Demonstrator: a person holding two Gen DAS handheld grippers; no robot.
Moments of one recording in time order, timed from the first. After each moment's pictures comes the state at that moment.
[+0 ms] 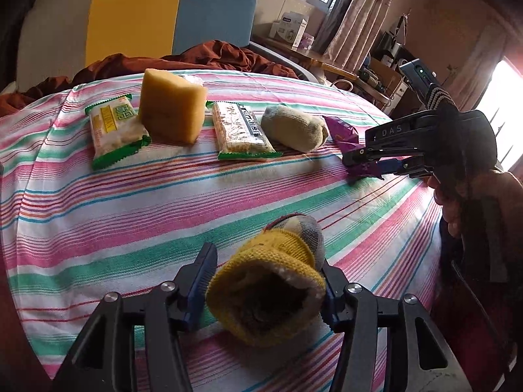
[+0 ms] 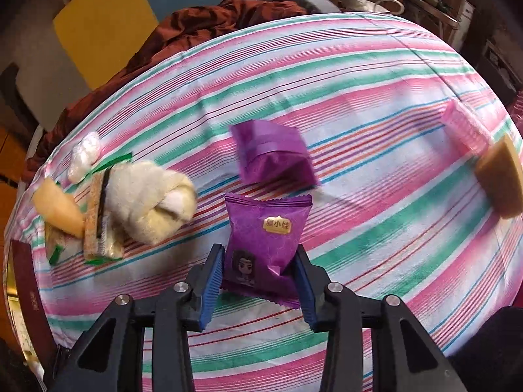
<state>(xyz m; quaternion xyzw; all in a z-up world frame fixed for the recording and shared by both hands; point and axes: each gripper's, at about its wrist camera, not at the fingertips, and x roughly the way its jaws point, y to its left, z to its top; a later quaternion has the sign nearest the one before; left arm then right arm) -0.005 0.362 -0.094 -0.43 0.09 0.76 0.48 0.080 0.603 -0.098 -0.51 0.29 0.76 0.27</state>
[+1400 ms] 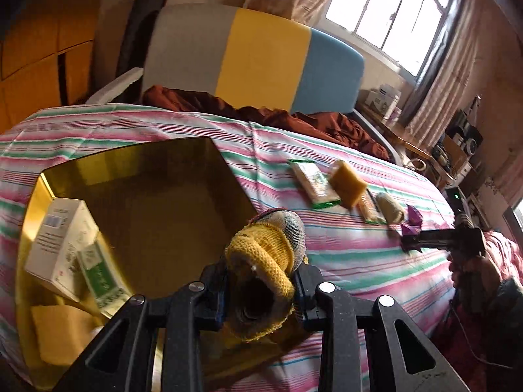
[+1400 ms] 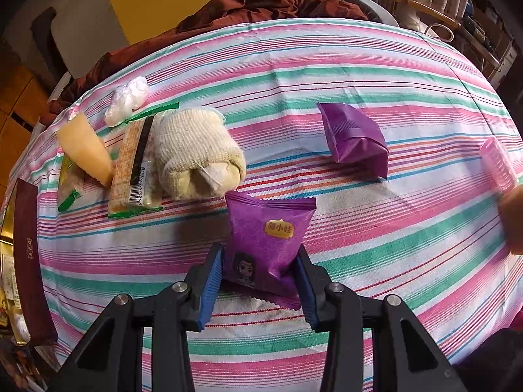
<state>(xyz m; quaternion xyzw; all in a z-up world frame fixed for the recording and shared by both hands) -0.068 0.148 -0.011 -0.41 -0.02 0.86 0.30 0.067 0.579 -0.091 -0.55 0.23 0.78 0.21</state>
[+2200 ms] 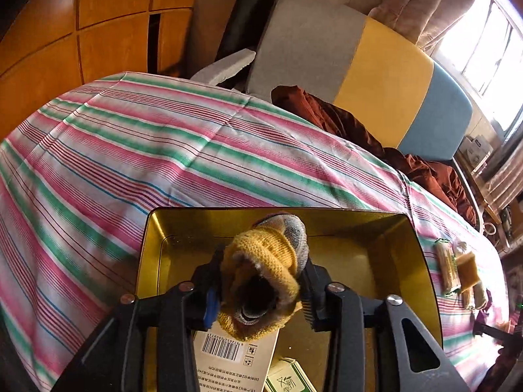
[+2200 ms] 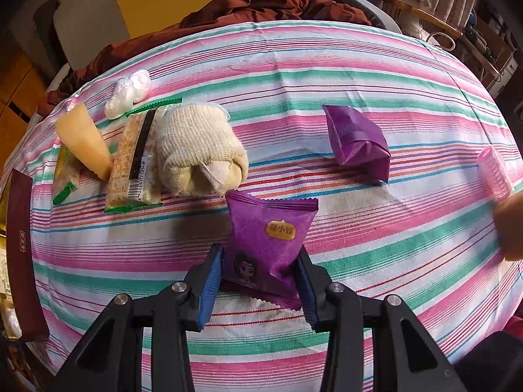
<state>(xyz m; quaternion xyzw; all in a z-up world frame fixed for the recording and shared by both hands) -0.232 0.041 -0.043 -0.45 -0.06 0.88 0.13 0.082 0.593 -0.084 -0.55 0.21 0.78 0.21</state>
